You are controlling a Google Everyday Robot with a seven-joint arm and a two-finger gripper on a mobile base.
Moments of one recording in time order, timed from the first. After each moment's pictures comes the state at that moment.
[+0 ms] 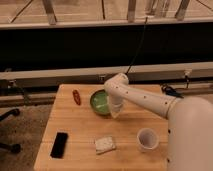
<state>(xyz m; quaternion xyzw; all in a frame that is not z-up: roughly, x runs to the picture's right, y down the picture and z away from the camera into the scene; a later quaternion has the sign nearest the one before) 0.057 0.152 0.875 -0.35 -0.13 -0.30 0.88</state>
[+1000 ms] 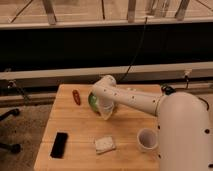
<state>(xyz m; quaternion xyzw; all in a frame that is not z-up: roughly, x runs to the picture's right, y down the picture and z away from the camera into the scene) -0.007 0.163 0.871 -0.34 -0.14 -0.36 0.86</state>
